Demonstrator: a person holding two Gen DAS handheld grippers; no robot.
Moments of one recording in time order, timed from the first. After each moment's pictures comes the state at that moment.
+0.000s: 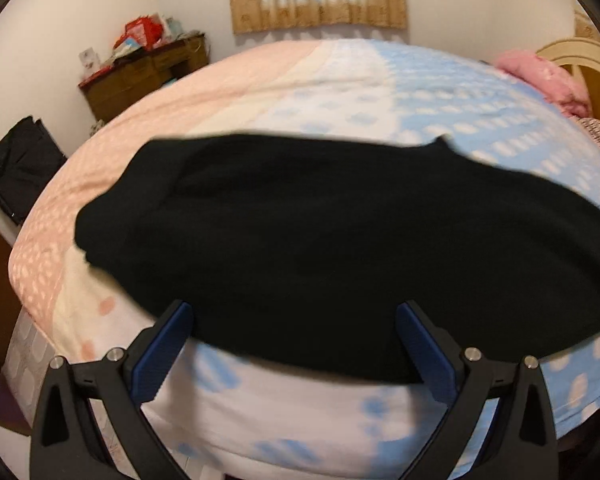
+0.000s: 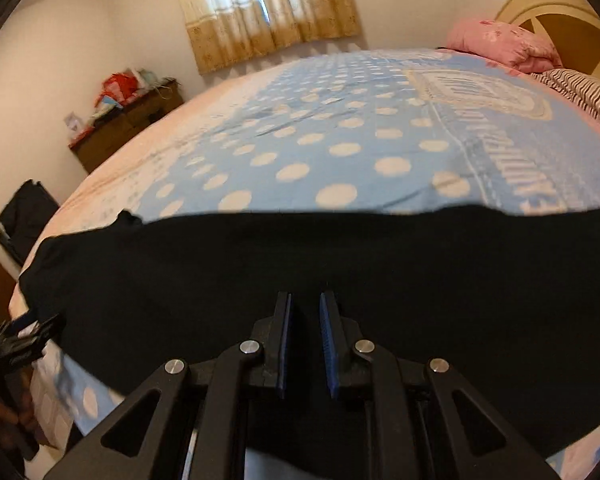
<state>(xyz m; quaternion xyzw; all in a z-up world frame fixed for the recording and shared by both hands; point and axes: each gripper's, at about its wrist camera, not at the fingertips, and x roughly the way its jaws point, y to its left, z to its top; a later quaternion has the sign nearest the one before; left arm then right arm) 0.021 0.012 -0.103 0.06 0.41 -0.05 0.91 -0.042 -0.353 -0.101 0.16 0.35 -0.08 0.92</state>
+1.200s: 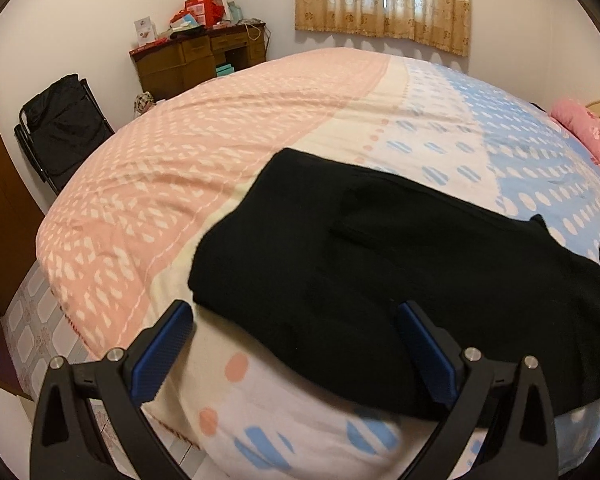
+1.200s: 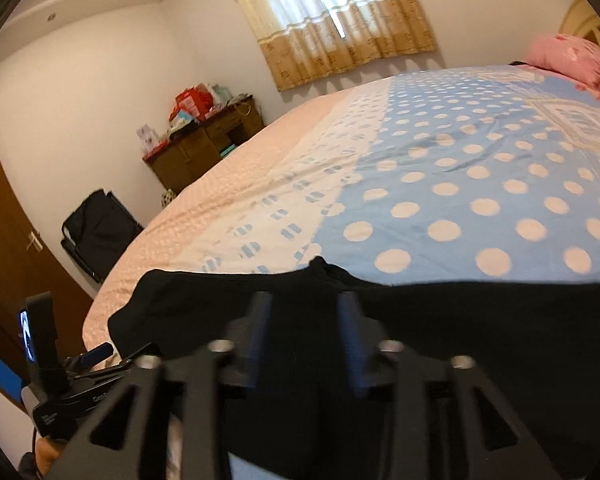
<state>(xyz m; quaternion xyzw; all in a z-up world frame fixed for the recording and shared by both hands) 0.054 0.075 -0.084 0.00 0.41 0.02 0.91 0.013 -0.212 -0.068 0.18 0.30 0.06 0.94</state>
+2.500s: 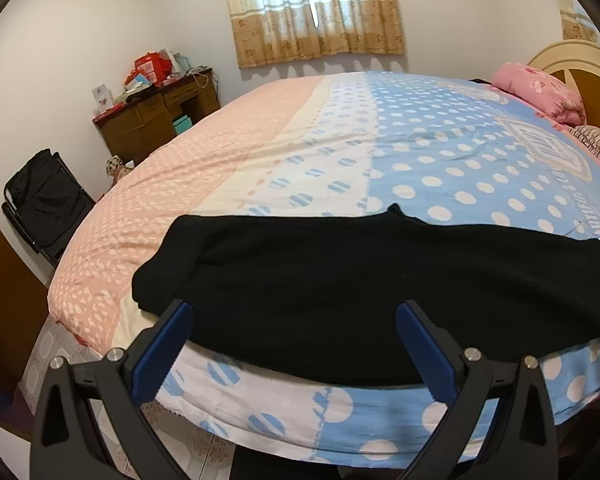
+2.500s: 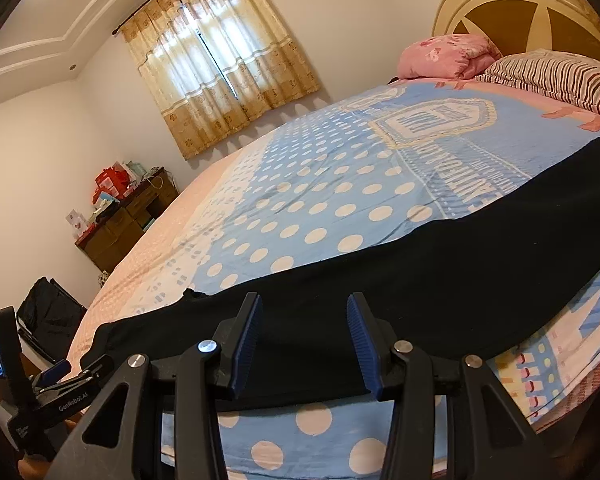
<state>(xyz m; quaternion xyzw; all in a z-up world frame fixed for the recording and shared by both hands) -0.011 -0.036 -0.031 0.10 0.35 -0.03 0.93 -0.125 -0.324 -0.052 0.25 0.24 -0.11 0.93</state>
